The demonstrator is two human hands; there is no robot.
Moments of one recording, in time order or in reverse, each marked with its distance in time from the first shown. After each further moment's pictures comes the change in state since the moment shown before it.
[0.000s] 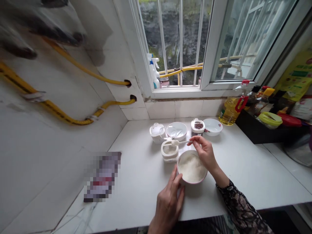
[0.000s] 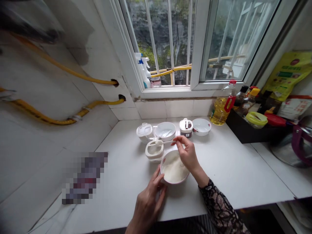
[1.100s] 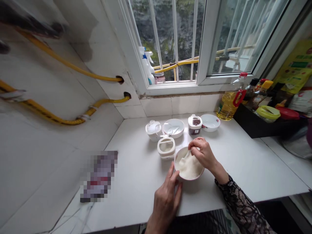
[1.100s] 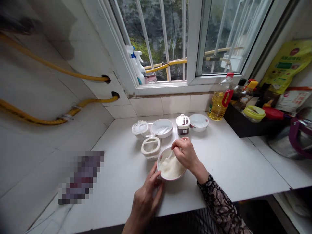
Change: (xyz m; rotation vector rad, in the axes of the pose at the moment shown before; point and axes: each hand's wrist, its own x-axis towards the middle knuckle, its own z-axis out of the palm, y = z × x) left_hand 0.001 0.001 0.000 -0.001 0.029 0.015; right_hand -0.007 0.005 -0.015 -0.371 -0.194 -0.154
